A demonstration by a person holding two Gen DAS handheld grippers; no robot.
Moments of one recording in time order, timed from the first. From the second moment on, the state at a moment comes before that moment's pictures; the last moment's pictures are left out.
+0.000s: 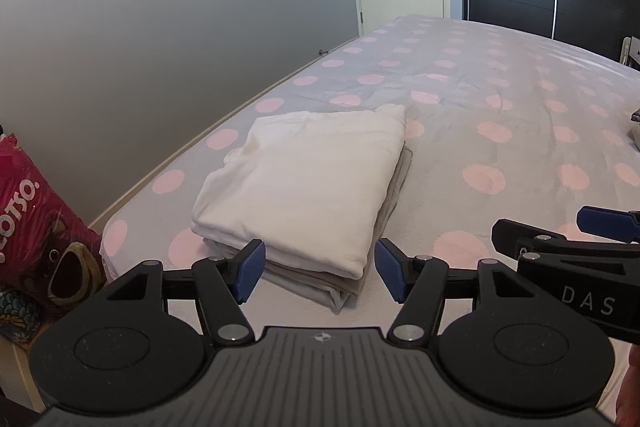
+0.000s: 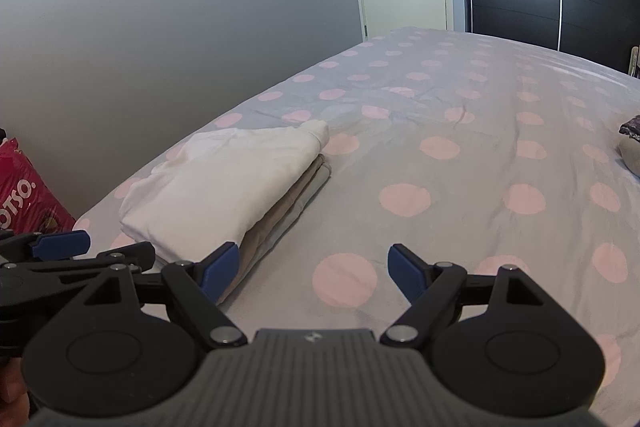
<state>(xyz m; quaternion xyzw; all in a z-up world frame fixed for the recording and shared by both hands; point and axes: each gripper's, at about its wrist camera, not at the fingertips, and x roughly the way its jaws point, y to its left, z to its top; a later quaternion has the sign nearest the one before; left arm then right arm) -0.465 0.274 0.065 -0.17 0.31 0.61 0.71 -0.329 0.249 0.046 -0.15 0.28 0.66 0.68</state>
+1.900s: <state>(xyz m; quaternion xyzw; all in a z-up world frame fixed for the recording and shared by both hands) -0.468 0.275 0.060 -0.18 0.32 0.62 0.70 -0.335 0.250 0.047 -0.17 0.27 0.65 0.69</state>
